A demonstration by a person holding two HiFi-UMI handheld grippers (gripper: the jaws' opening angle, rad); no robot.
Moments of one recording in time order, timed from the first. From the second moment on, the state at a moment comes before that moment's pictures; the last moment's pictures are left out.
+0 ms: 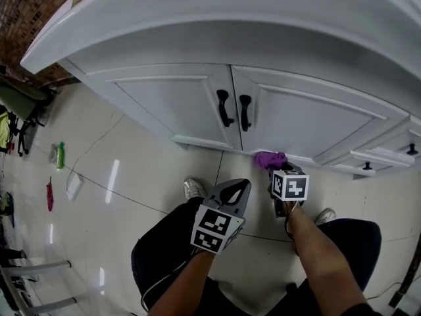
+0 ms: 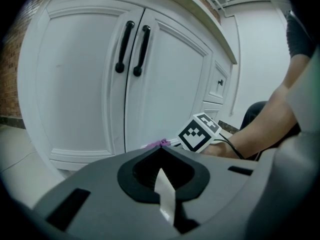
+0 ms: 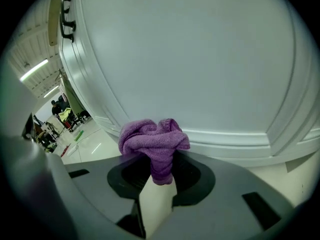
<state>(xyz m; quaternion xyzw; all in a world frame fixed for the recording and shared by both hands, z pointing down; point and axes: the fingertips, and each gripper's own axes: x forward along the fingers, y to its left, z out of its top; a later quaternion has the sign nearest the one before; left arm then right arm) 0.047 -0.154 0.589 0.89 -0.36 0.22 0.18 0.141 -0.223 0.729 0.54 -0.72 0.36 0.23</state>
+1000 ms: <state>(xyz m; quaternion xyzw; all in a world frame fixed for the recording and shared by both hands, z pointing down) 0.180 -0.137 0.565 0.92 -0.30 0.22 0.15 0.301 -0.173 0.694 0.62 -0.66 0.36 0.21</state>
